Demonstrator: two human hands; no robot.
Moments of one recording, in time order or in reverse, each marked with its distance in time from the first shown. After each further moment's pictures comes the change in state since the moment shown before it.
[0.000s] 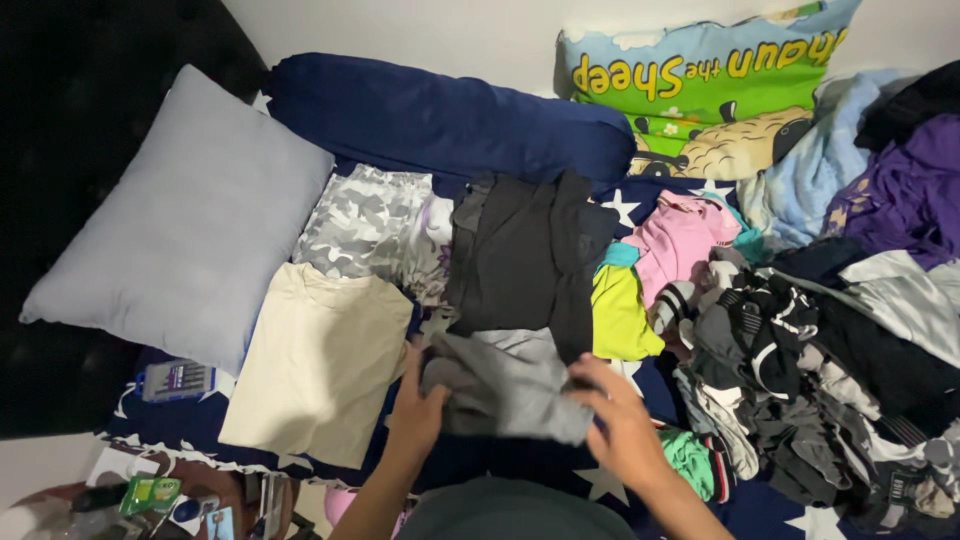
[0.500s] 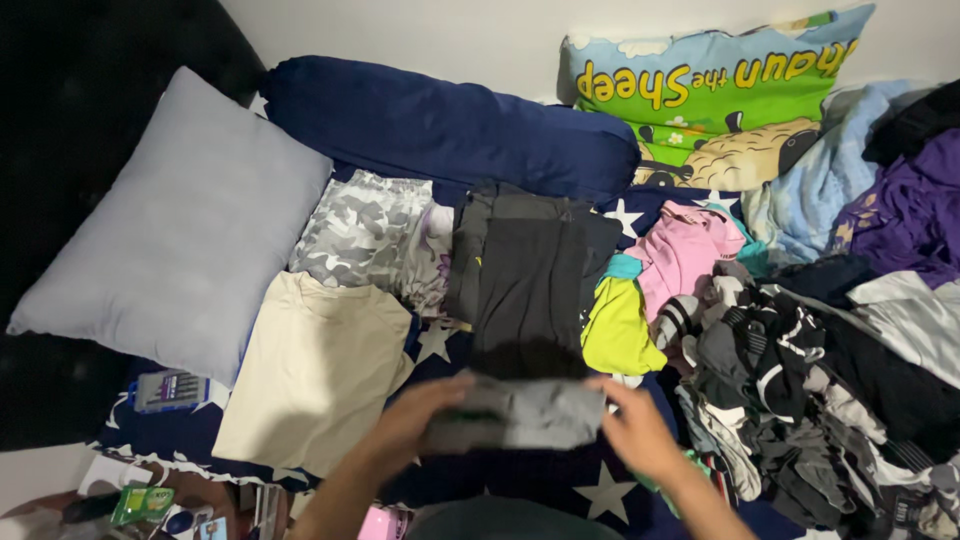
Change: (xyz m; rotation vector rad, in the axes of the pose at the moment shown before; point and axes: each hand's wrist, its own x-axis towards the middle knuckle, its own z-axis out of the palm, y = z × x) left_hand 0.035 0.087 -0.029 -0.576 -0.520 -0.838; right_hand 0.026 0.046 -0.001 0.300 -0.181 0.443
